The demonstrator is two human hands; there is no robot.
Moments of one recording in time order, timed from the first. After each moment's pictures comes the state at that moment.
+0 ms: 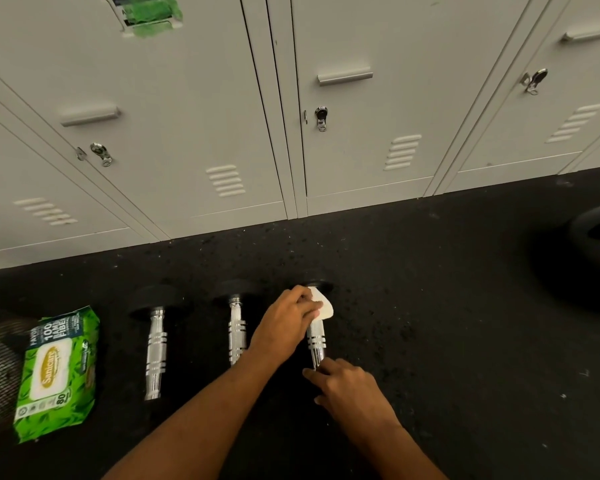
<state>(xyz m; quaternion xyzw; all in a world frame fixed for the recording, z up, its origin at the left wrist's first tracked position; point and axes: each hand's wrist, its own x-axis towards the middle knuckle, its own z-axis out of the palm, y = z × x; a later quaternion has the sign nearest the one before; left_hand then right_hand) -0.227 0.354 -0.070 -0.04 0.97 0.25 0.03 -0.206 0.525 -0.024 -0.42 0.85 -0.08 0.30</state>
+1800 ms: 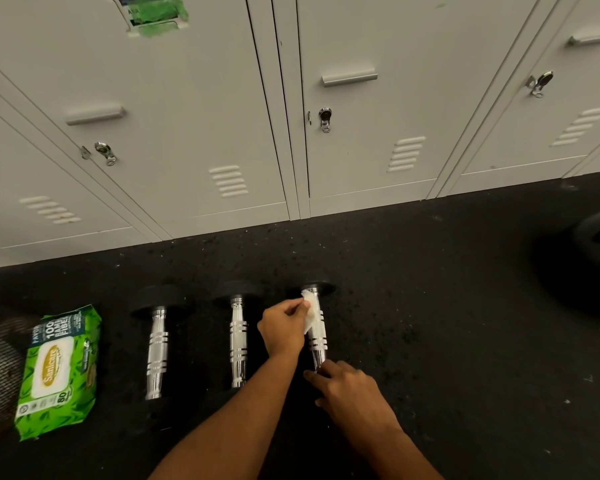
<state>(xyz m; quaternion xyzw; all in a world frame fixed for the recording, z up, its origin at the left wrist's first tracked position) -0.229 0.382 -0.072 -0.46 0.74 0.49 -0.06 -0.206 0.525 -0.027 -0.42 0.85 -0.07 0.31</state>
